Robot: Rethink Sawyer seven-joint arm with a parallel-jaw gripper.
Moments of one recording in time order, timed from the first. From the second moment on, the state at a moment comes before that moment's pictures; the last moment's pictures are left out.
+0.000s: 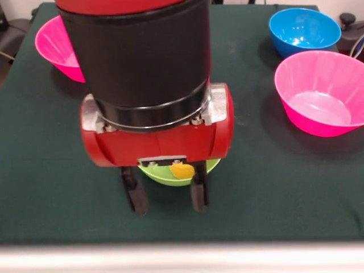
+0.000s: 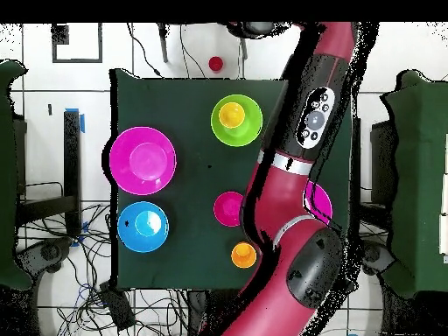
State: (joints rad) arm -0.64 -0.07 1.98 0.38 -1.76 1.65 1.53
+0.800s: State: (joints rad) arm -0.64 -0.07 1.80 0.39 -1.60 1.79 1.62
